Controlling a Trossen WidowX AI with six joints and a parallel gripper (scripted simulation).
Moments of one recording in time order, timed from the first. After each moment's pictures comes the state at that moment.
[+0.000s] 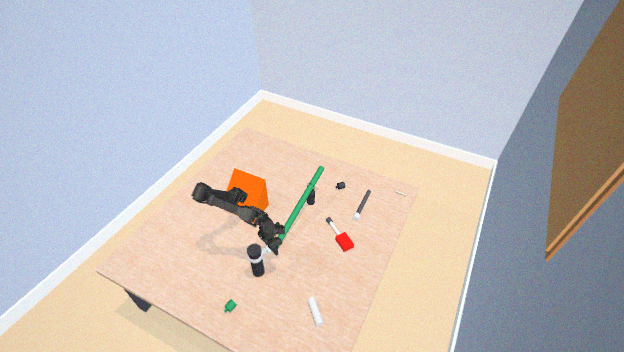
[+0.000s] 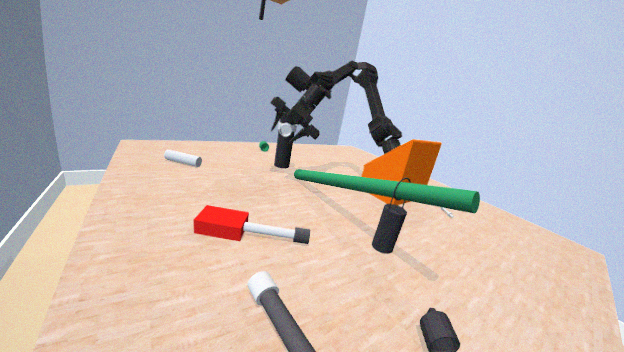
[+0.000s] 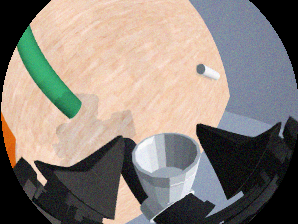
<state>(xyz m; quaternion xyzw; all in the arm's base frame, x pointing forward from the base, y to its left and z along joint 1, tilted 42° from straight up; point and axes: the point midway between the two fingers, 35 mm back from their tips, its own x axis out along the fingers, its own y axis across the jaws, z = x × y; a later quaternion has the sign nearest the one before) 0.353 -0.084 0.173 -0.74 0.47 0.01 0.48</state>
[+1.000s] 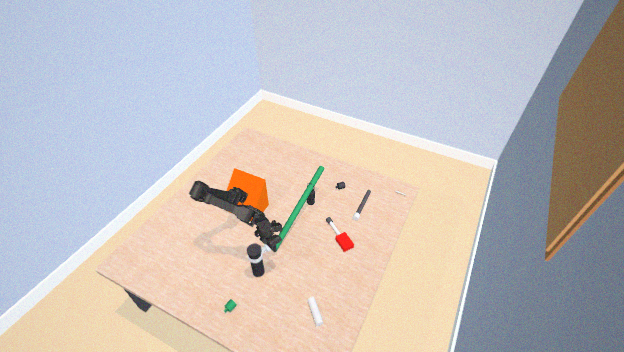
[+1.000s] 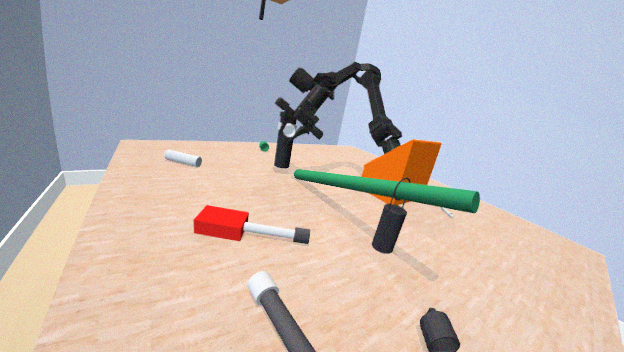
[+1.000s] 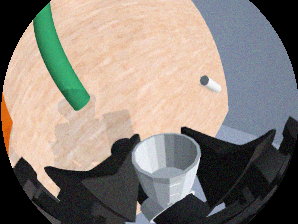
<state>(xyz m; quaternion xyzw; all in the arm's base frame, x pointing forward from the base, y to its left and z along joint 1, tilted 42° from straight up) 0.342 -0.082 0.169 -0.77 0.45 0.06 0.45</state>
